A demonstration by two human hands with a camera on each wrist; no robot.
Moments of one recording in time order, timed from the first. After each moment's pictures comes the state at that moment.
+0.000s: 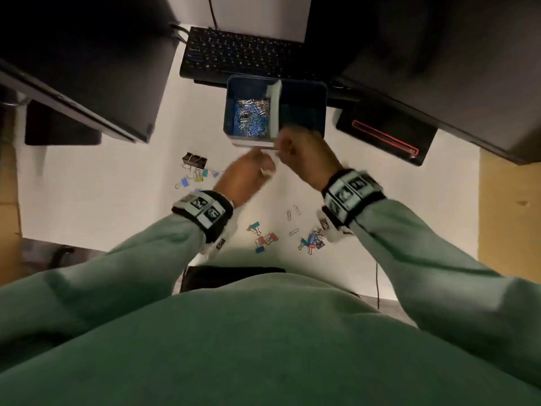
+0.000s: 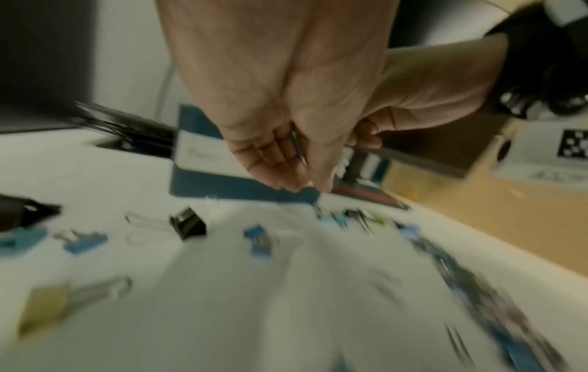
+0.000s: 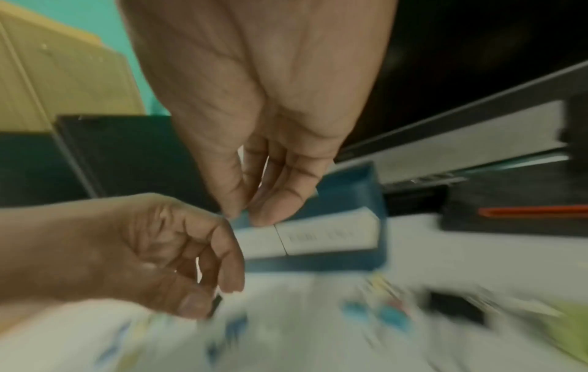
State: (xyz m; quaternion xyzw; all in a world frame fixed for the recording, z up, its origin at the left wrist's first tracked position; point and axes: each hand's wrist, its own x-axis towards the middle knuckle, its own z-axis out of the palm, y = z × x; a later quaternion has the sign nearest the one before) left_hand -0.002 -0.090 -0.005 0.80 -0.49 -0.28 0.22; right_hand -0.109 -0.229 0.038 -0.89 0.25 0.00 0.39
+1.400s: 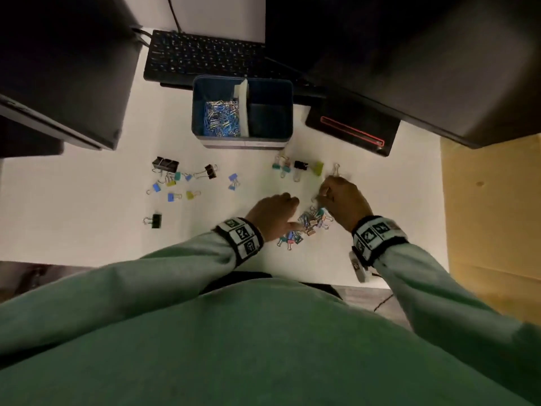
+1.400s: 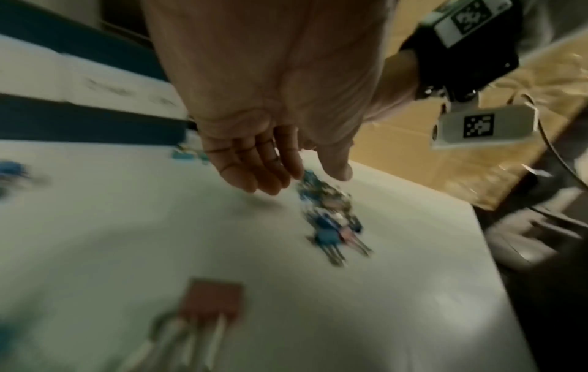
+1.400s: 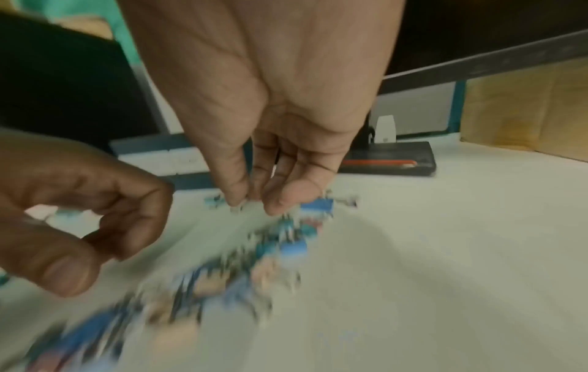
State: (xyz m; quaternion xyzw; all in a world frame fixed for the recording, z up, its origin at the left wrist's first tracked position) left_hand -0.120 -0.111 -0.026 0.70 -0.63 -0.33 0.04; right_hand -0.262 -0.248 -0.014 -0.84 0.42 0.11 0.32
